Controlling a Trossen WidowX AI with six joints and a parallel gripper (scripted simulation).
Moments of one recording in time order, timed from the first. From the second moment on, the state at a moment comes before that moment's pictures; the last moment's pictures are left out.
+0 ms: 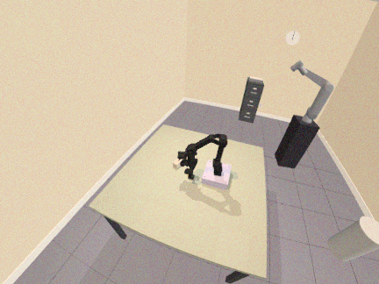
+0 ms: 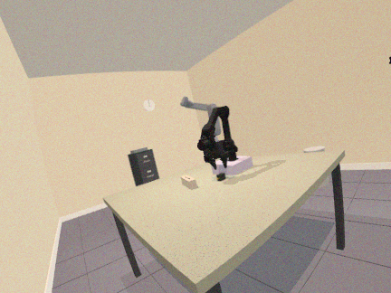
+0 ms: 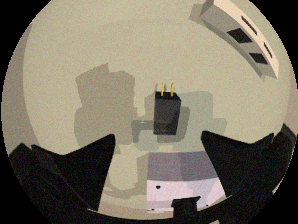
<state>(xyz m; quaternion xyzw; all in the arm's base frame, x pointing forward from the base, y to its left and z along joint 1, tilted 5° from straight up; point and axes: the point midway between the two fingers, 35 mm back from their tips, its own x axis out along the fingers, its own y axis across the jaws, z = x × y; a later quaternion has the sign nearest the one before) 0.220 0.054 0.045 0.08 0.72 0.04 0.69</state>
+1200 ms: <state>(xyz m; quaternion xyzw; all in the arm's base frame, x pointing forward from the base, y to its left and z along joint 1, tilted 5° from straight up) 0.226 0.053 0.009 0.07 0.71 0.00 0.70</state>
